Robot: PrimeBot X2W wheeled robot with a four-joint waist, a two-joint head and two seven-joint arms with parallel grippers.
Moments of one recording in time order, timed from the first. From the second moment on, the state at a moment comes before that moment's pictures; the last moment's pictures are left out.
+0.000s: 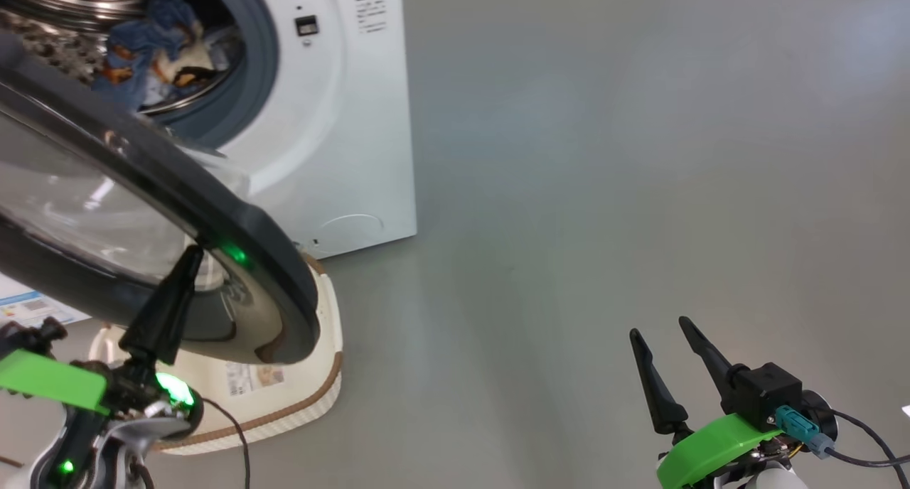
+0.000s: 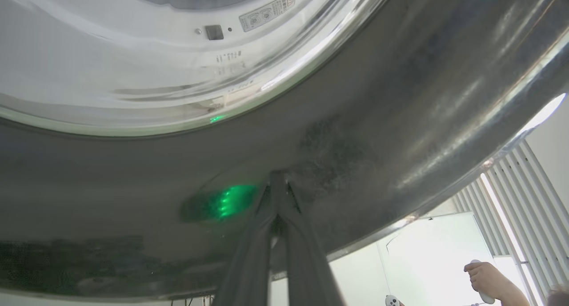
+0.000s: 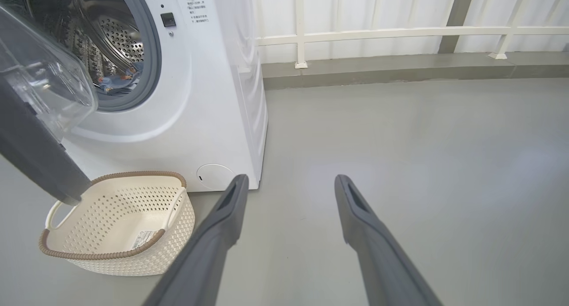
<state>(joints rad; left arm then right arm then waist) -0.27 0.03 0.19 0.14 -1.66 -0.13 0.65 -0.13 -0.05 0.04 0.30 0.11 0.13 -0.25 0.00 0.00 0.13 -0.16</state>
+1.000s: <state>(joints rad) -0.42 0.03 0.26 0.26 -1.64 -0.13 0.54 -0.15 -0.05 0.04 0.29 0.13 0.13 -0.25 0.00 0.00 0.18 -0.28</state>
